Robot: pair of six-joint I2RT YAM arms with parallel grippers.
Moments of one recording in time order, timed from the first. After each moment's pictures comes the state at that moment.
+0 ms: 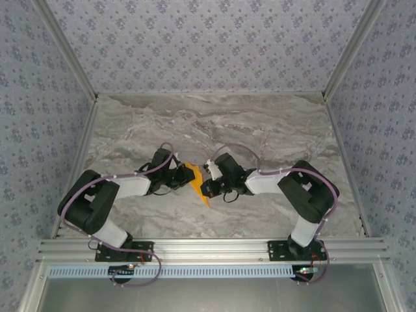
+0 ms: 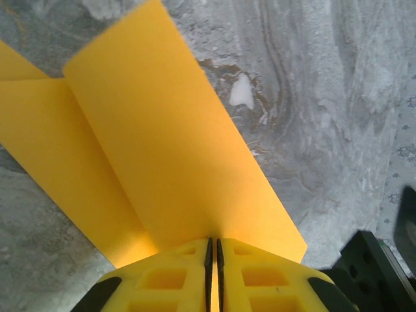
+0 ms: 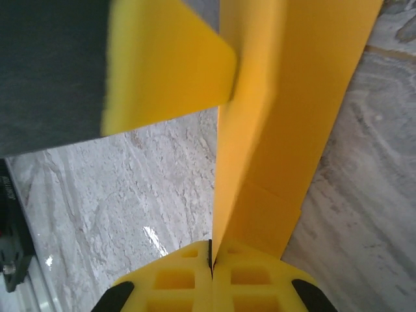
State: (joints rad) left arm -0.54 1.54 0.57 0.20 0.46 -0.95; right arm 0.78 1.74 0.77 0.13 -0.49 0.48
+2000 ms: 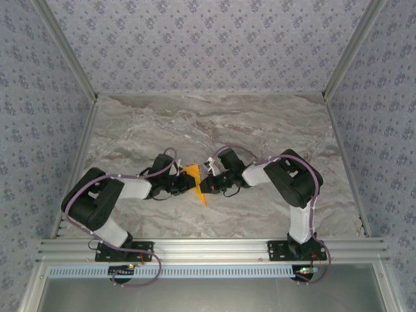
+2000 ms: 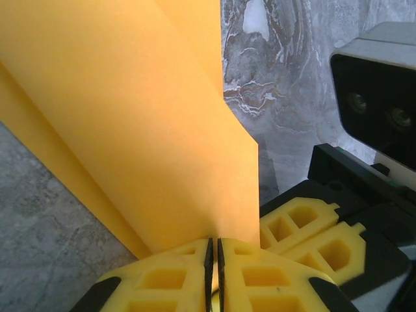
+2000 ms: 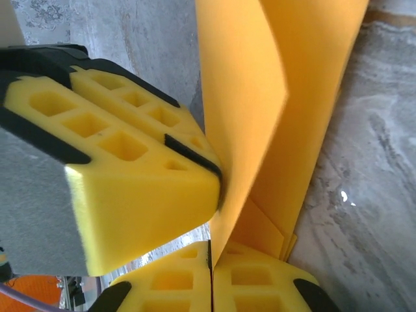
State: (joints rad) left arm -0.55 1.60 0.51 0.27 0.55 -0.90; right arm 0.68 1.93 0.84 0.22 -0.83 0.60
